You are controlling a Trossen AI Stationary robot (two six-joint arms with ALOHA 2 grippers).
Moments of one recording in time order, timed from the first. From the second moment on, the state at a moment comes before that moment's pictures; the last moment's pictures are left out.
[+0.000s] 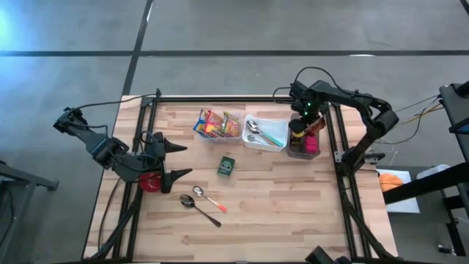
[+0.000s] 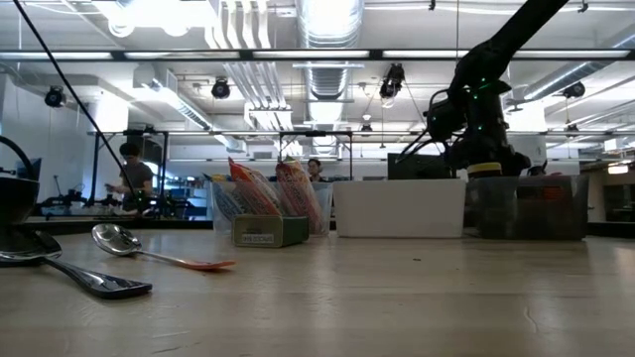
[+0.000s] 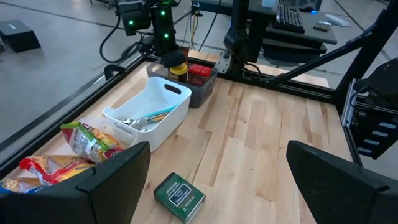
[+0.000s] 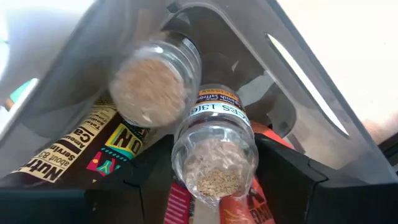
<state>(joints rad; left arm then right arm) -0.59 0.93 0.99 -0.60 -0.78 -0.50 -0.87 1.65 1.07 -1.08 -0.06 0.07</state>
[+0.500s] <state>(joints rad) -0.59 0.93 0.99 -0.60 -0.78 -0.50 -0.87 1.65 1.07 -1.09 -0.06 0.08</state>
